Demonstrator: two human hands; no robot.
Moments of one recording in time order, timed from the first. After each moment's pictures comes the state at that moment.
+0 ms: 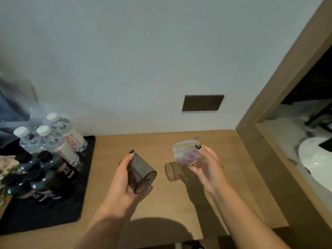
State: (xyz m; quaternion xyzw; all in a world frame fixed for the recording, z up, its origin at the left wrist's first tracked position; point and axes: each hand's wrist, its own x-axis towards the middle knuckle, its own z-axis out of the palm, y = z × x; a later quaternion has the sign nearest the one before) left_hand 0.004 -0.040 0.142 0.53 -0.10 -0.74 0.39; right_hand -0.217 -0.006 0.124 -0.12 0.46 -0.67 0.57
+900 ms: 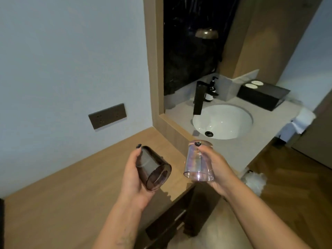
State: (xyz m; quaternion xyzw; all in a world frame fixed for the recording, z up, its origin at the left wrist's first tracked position) left_hand -0.179 0.121 0.221 0.37 -0.23 -0.87 0.24; right_hand -0.333 0.245 0.206 -0.11 0.59 -0.69 0.40
